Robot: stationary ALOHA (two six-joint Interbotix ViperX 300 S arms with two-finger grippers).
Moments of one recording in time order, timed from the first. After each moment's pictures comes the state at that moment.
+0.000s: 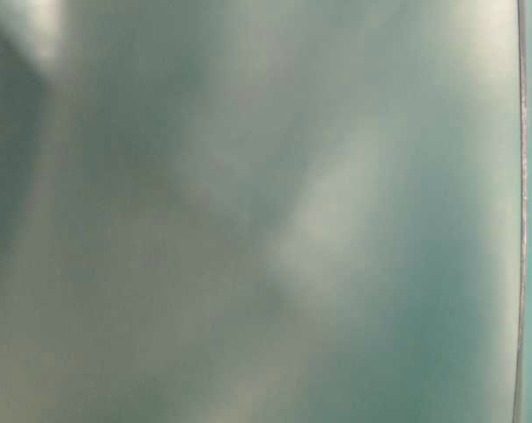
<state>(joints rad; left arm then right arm) -0.01 -0.96 1.18 0.01 -0.26 0.00 0.50 0.12 1.33 0.49 -1.06 0.03</state>
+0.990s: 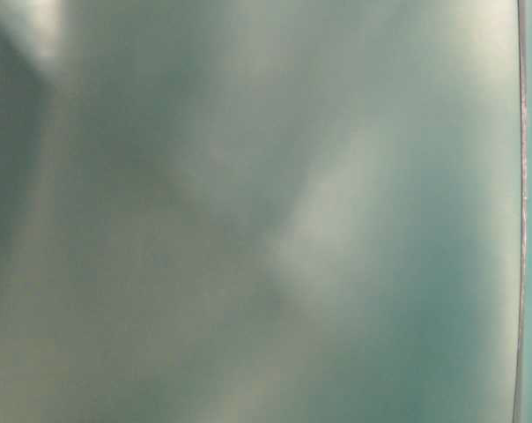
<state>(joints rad) 0.00 -0.96 1.18 0.01 -0.26 0.00 0.51 0.12 1.33 0.49 -1.06 -0.02</state>
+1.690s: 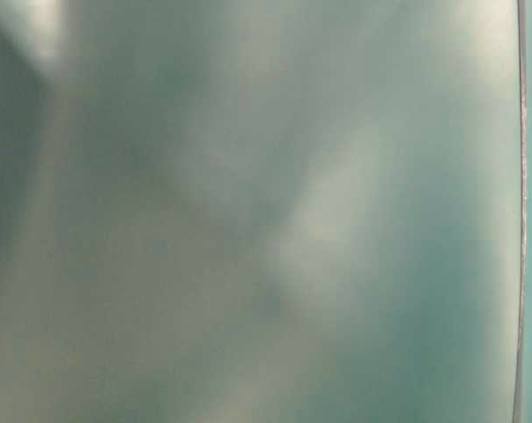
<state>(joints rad) 0.00 -0.96 1.18 0.01 -0.26 0.00 0.51 0.02 1.33 0.49 -1.05 -0.02</state>
